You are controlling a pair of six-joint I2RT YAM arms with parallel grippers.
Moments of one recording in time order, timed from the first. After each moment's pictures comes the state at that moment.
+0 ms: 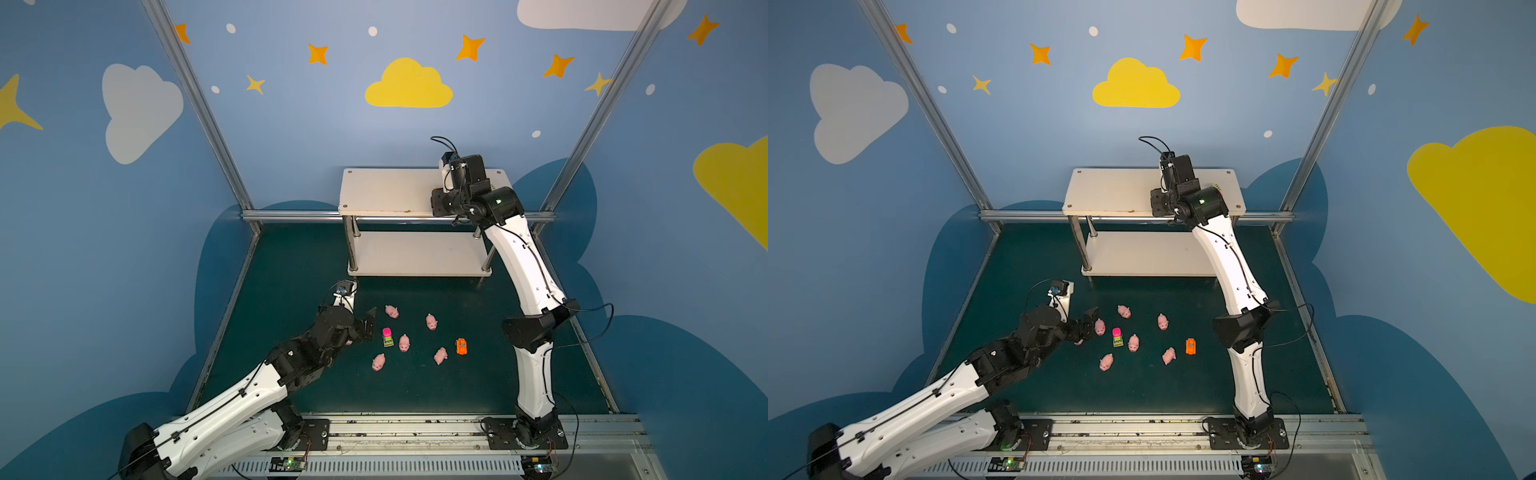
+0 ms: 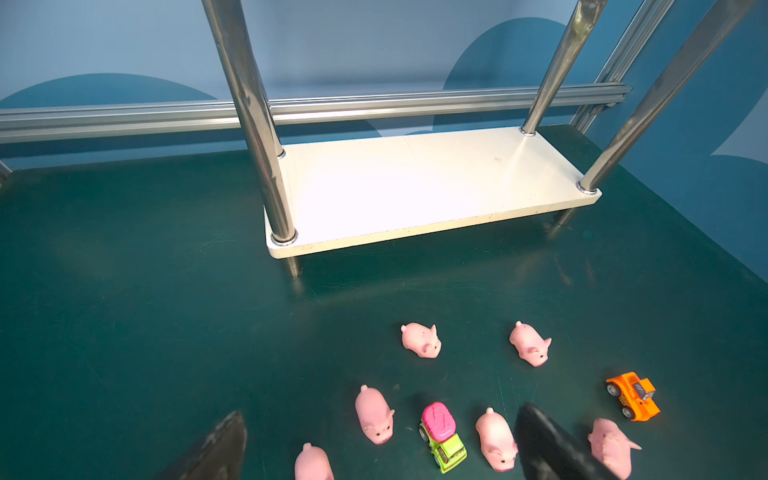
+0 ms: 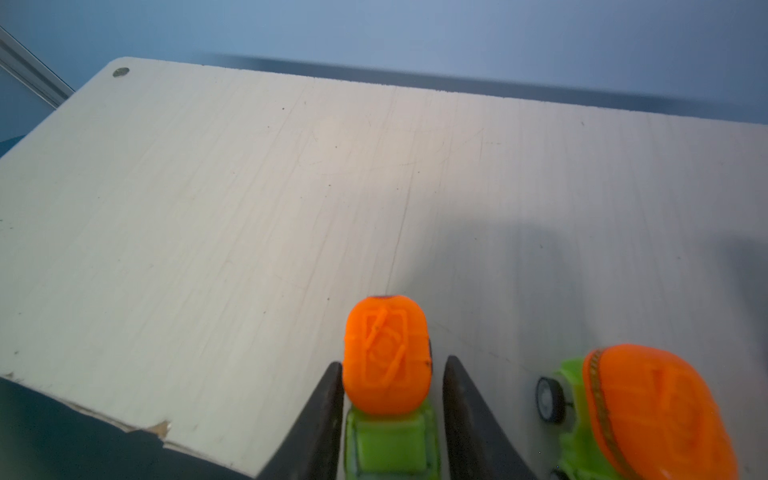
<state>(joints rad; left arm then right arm) -0.81 0.86 0.67 -0.31 -0.43 -0.35 0.53 2.11 2.63 -1.10 0.16 0.18</state>
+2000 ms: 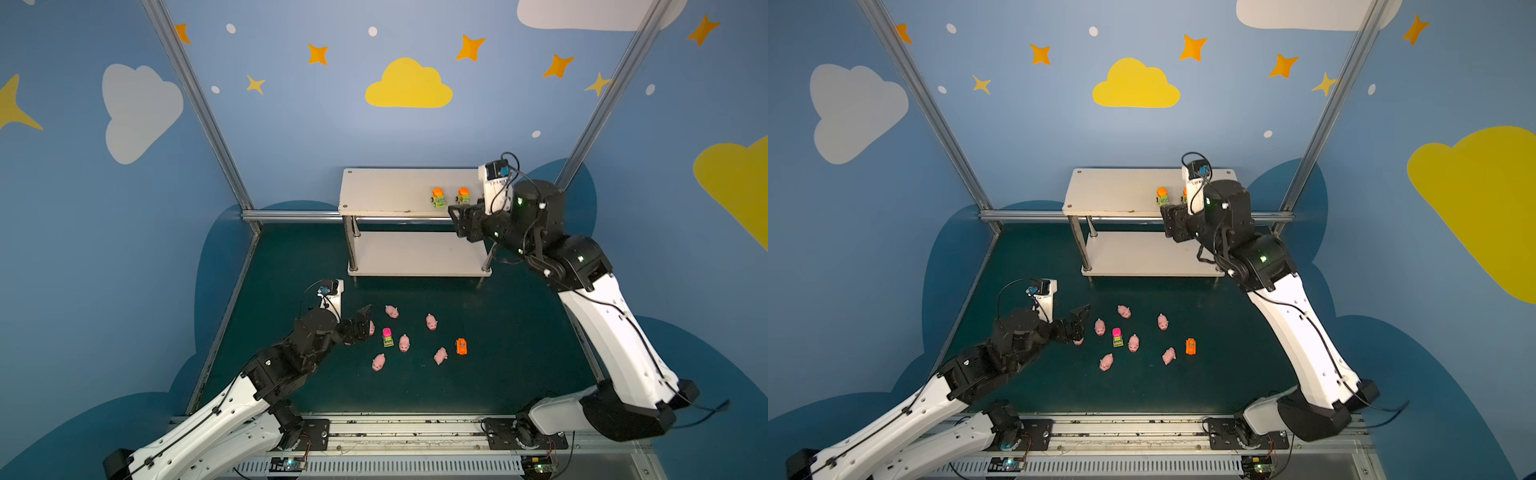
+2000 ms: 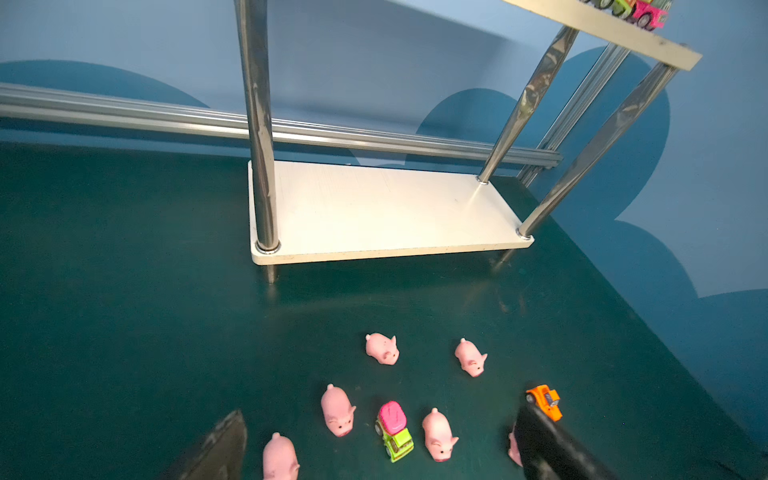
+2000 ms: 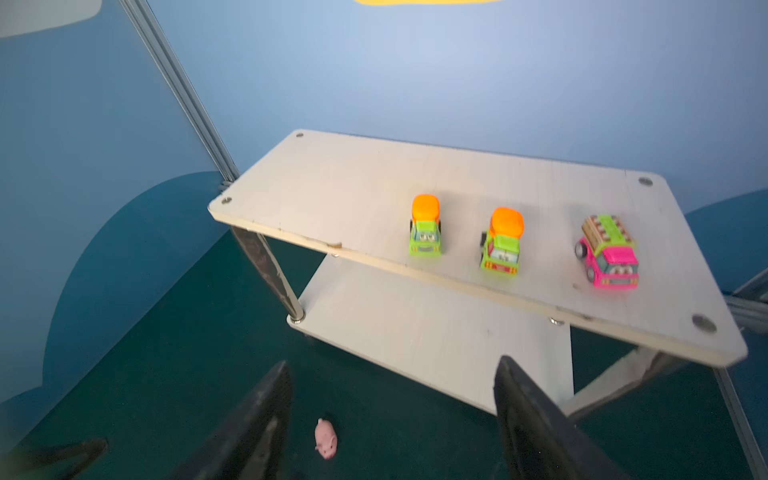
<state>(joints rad) -0.81 0.69 0.71 -0.42 -0.35 -0.51 0.63 1.31 1.73 -0.77 0.16 0.17</state>
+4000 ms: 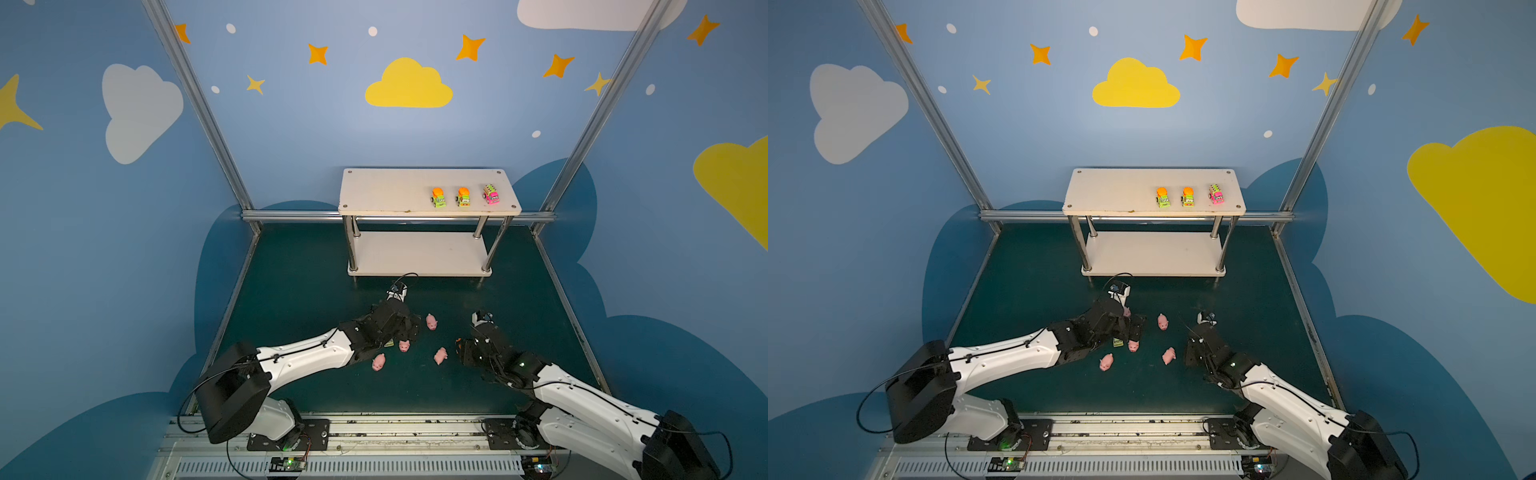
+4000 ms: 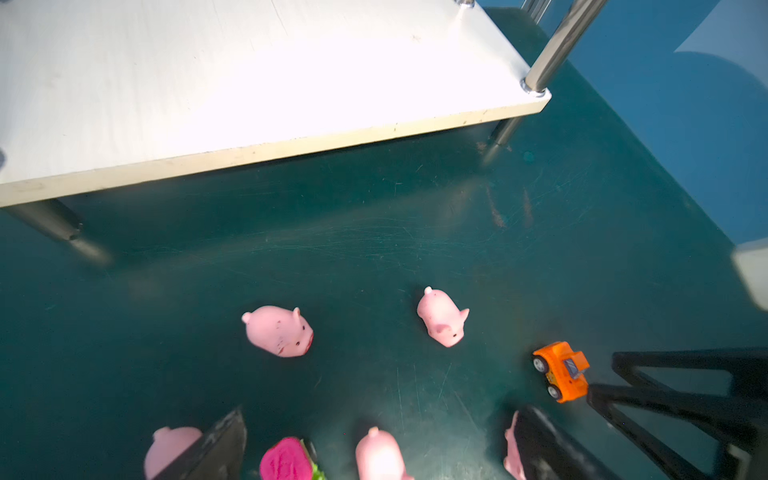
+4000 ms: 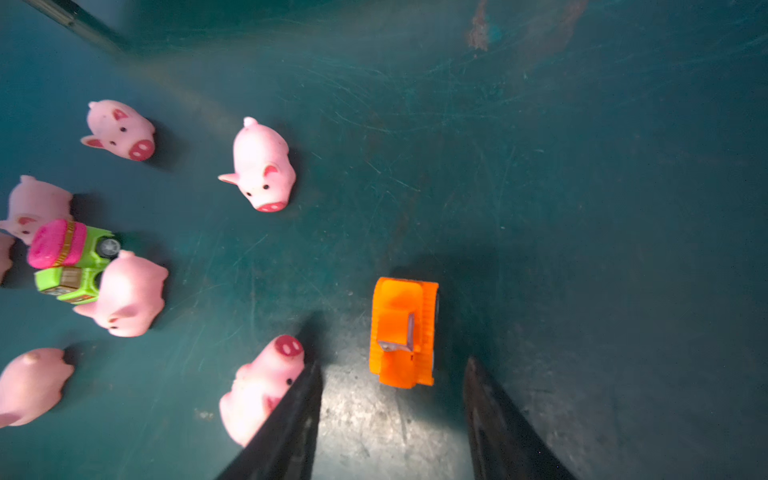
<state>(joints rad) -0.92 1.37 0.80 -0.08 -0.28 -0.50 0.72 0.93 0.36 -0.32 0.21 0.66</state>
